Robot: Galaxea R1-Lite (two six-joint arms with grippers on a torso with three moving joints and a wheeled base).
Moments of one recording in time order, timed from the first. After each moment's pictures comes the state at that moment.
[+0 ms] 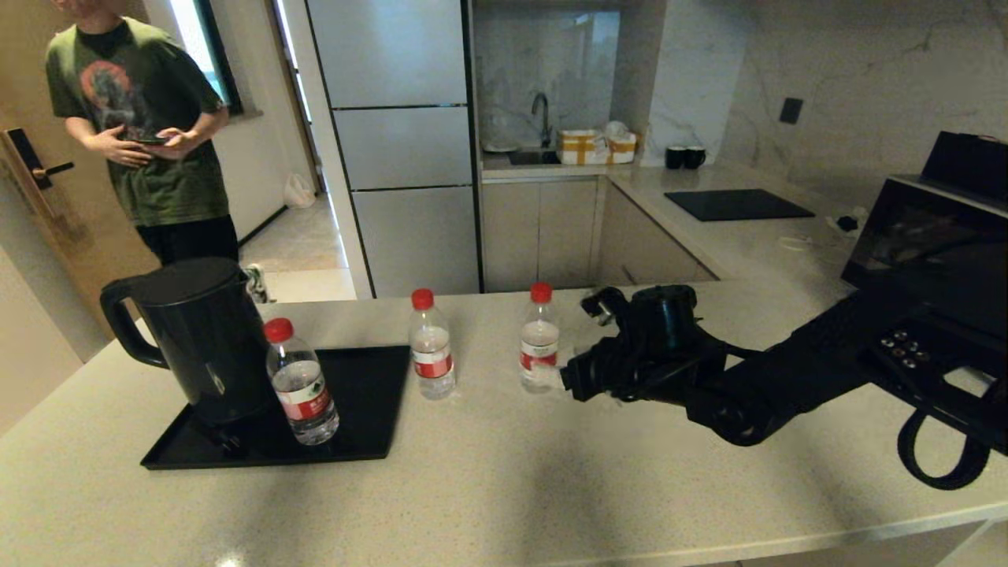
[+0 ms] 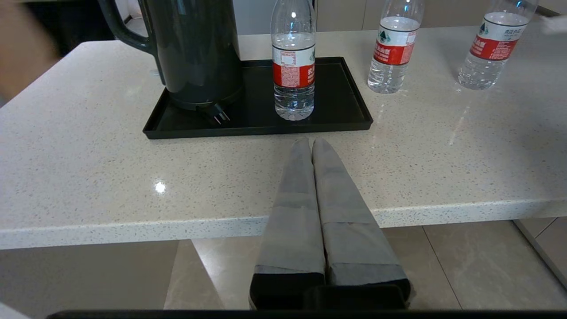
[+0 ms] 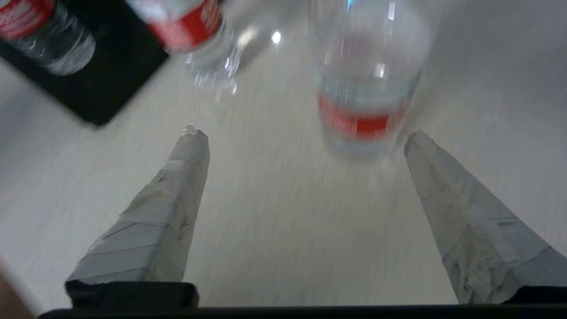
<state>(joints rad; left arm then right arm) 0.00 0.00 0.00 0.04 0.00 0.02 0.50 2.24 -1.12 -0.69 0.24 0.04</state>
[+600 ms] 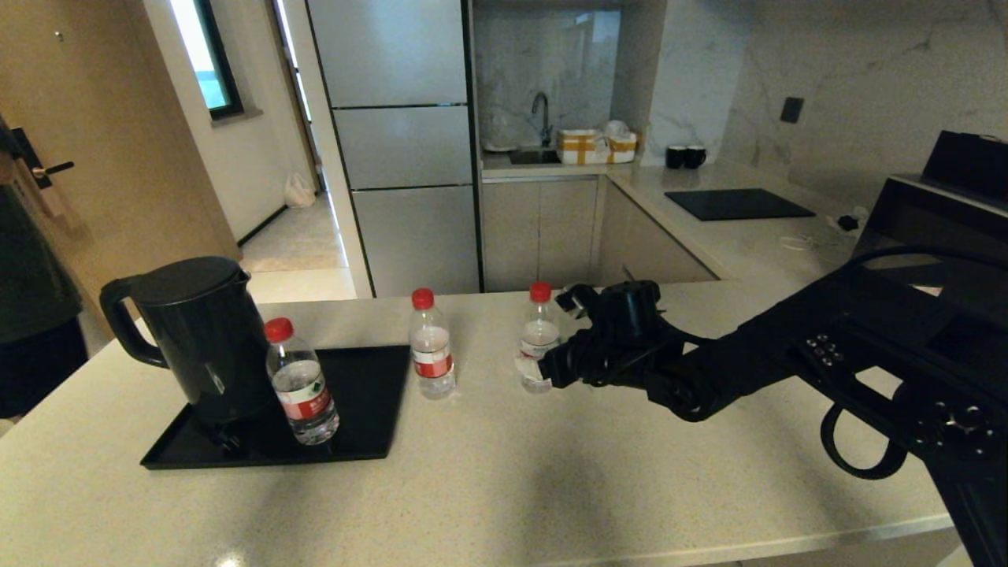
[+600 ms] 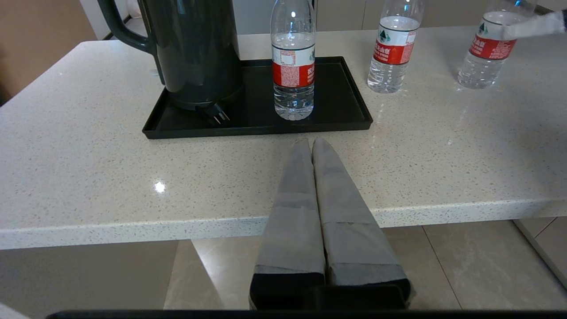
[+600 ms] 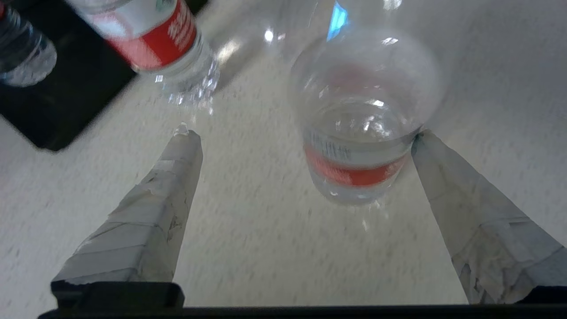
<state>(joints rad) 0.00 0.00 0.00 0.04 0.00 0.01 0.50 2.38 -1.36 -0.58 0.22 0.01</state>
